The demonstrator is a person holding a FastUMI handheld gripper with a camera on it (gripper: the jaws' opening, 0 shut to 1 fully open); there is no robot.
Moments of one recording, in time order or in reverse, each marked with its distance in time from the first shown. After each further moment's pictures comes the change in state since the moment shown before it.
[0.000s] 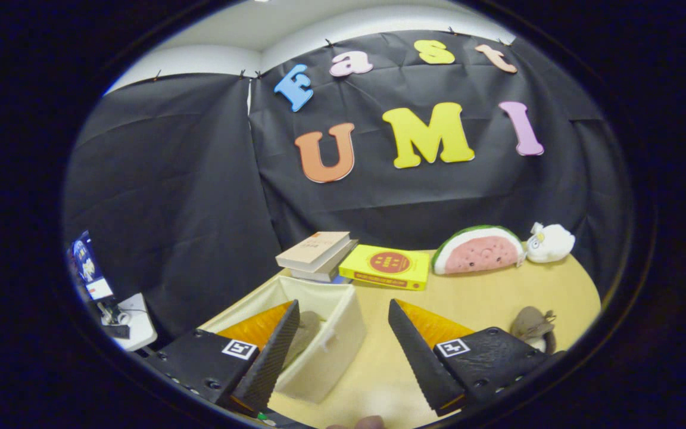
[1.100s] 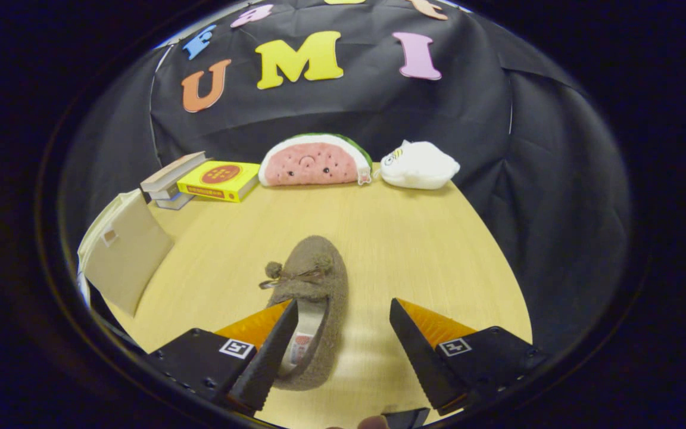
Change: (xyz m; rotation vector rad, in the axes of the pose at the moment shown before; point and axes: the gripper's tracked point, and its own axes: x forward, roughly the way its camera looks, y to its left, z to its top) arm -0.030 -0.348 -0.132 0.047 0.422 -0.345
